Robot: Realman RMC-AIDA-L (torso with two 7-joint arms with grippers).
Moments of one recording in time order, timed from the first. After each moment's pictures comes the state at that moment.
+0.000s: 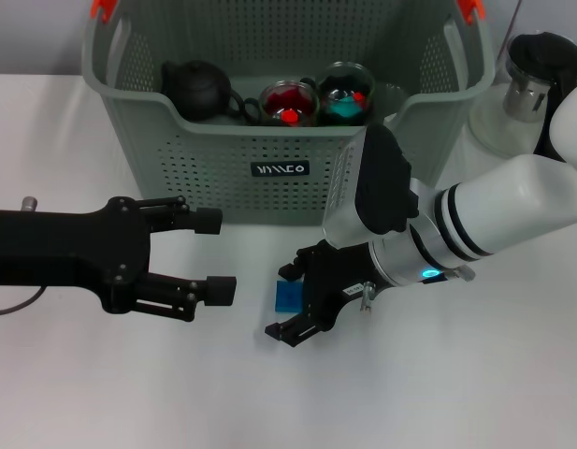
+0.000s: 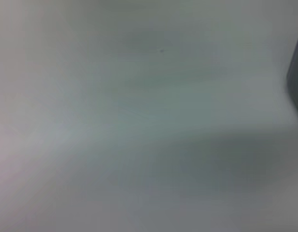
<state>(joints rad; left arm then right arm) -0.47 -2.14 0.54 1.08 2.06 2.05 -1.64 0.91 2.10 -1.77 -0.49 -1.78 -0.92 1.69</state>
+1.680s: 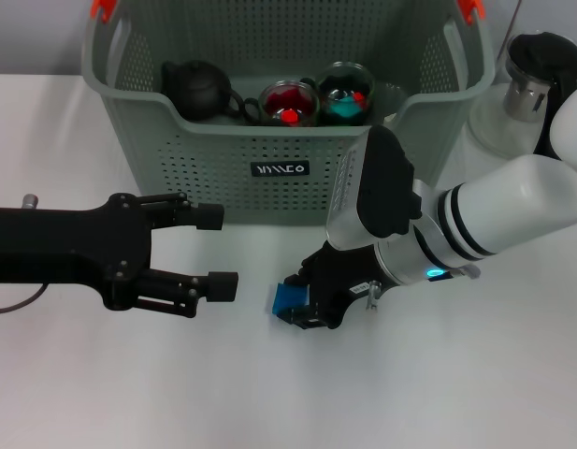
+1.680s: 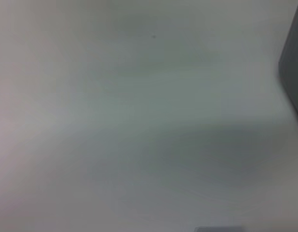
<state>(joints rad) -0.47 -2.15 0.54 1.08 2.04 2.05 -1.65 0.91 2.10 -1.76 -0.49 -1.82 -0.90 1.70</state>
